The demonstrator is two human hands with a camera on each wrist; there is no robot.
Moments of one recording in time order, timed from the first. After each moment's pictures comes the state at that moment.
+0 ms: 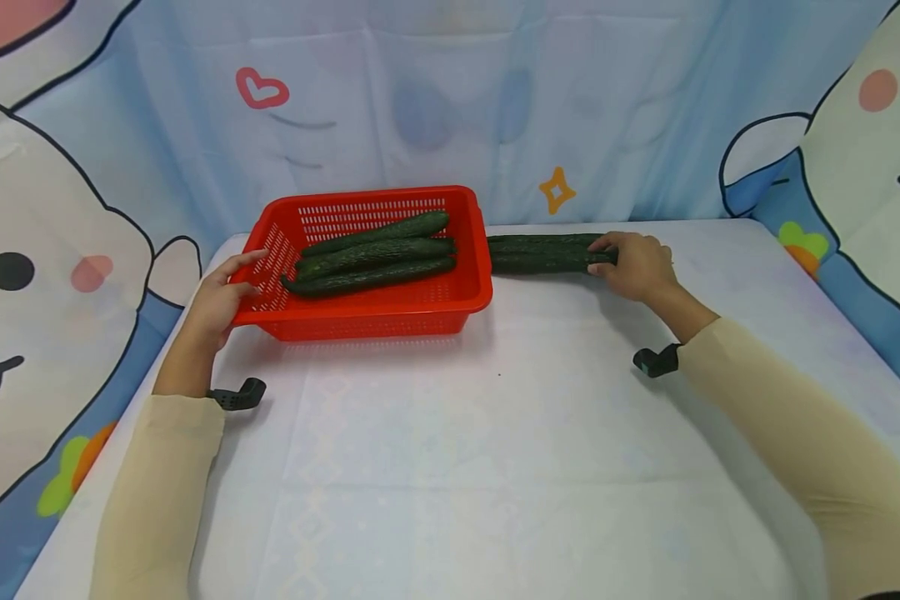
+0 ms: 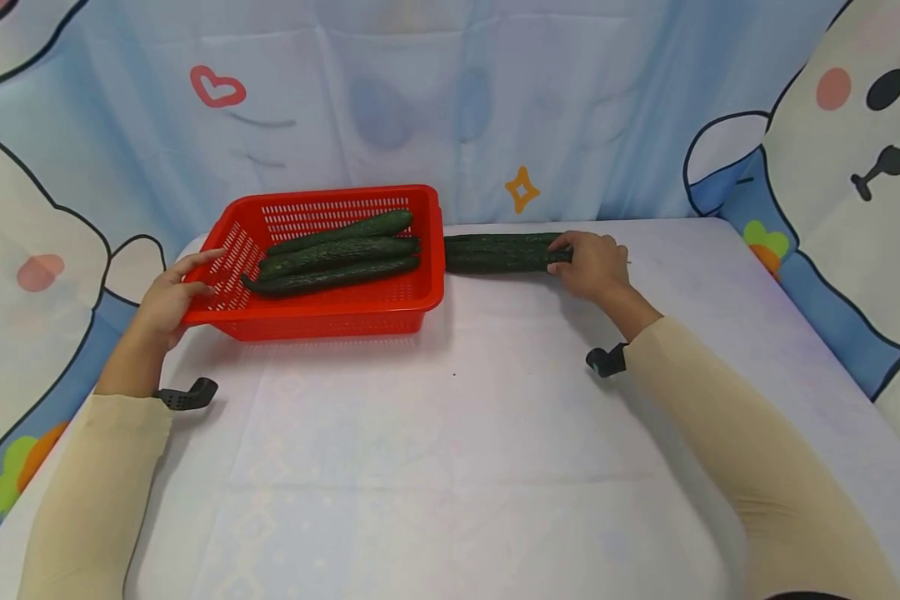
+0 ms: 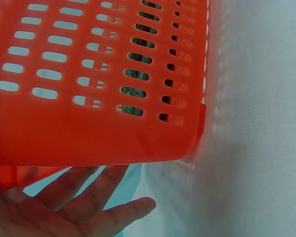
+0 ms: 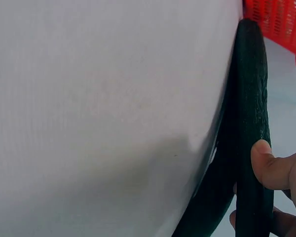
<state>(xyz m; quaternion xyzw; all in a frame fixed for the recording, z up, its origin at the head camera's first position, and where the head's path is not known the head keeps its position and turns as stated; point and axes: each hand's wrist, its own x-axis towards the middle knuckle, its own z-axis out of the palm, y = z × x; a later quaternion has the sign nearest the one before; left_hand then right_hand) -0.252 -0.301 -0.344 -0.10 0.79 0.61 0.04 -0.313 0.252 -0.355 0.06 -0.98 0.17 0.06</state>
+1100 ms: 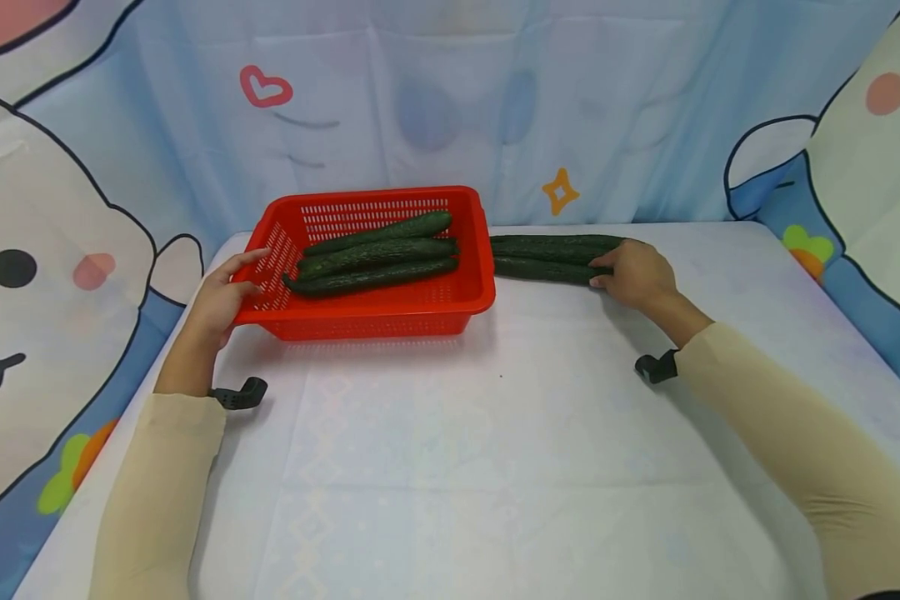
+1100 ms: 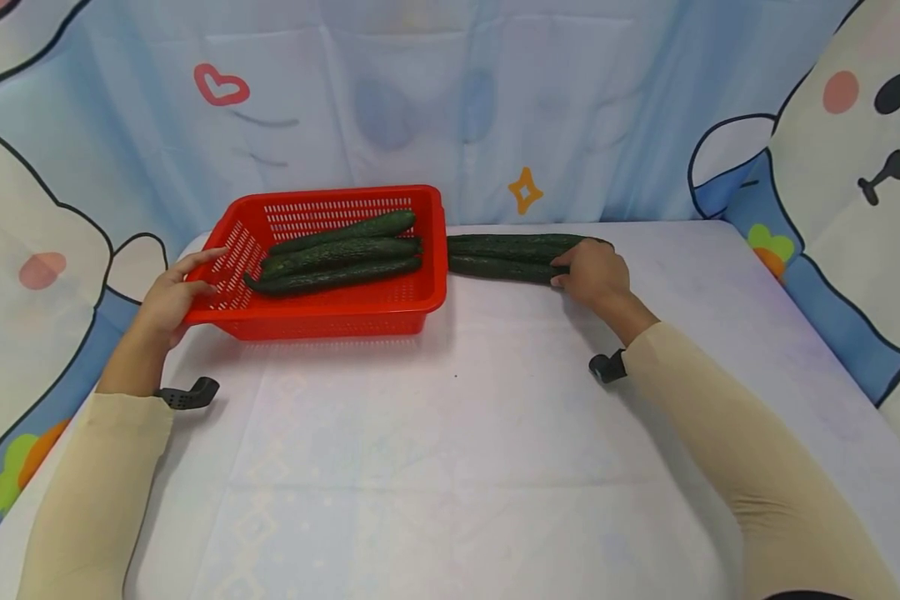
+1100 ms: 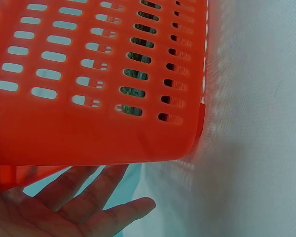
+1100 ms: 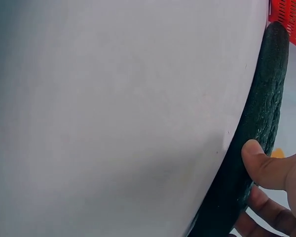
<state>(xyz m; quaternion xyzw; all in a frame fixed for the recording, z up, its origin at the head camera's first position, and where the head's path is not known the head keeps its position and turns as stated) -0.253 -0.300 -0.343 -0.10 0.79 0.60 0.04 -0.321 0.256 -0.366 0.07 -0.99 0.11 0.03</state>
